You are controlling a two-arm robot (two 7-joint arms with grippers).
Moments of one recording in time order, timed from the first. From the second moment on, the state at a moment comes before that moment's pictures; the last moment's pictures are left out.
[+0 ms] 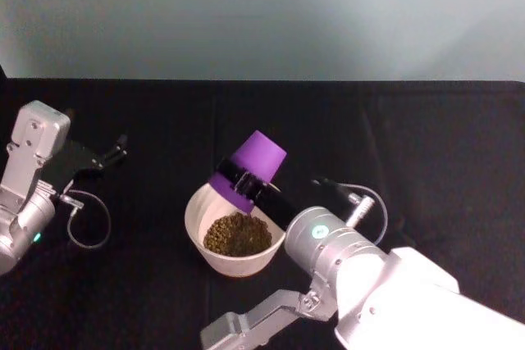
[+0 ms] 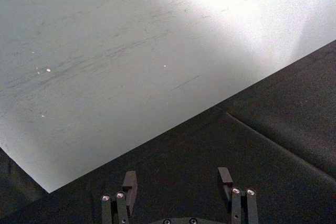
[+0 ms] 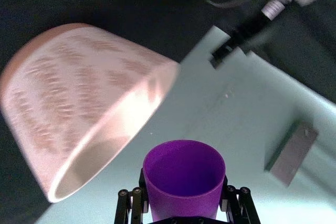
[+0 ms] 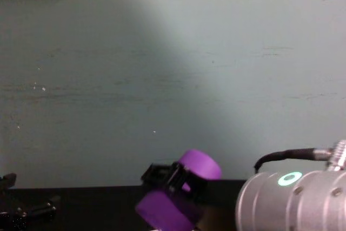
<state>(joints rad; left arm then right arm) -0.20 0.60 0.45 -1.41 -0.25 -0.12 0.03 0.44 0.51 -1.02 -1.88 -1.65 0.19 0.64</state>
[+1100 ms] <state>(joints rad) -0.20 0.60 0.45 -1.41 -0.25 -0.12 0.03 -0.03 0.41 -0.38 -1.83 -0.47 -0.07 0.08</state>
